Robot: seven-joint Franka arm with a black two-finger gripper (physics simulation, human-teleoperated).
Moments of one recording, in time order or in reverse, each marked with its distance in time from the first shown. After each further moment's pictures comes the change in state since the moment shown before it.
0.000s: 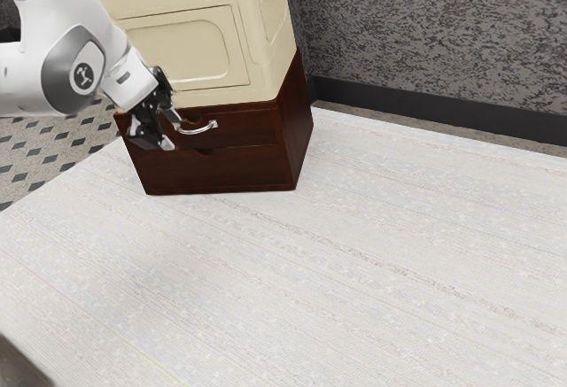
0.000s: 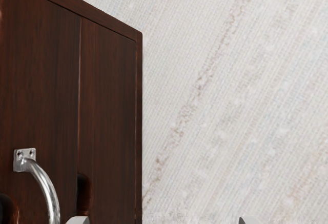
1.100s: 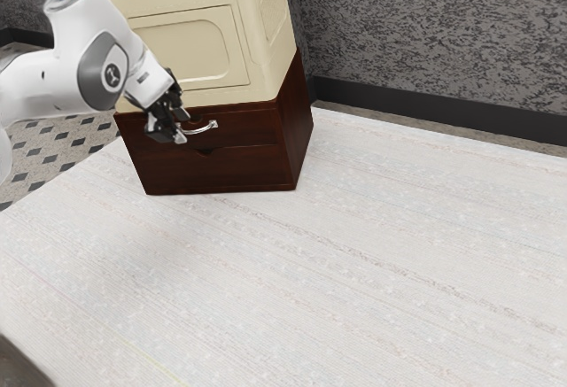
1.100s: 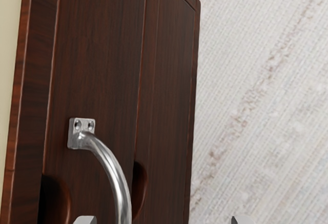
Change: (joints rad) arm 0.064 0.239 0.021 0.220 -0.086 0.023 0.019
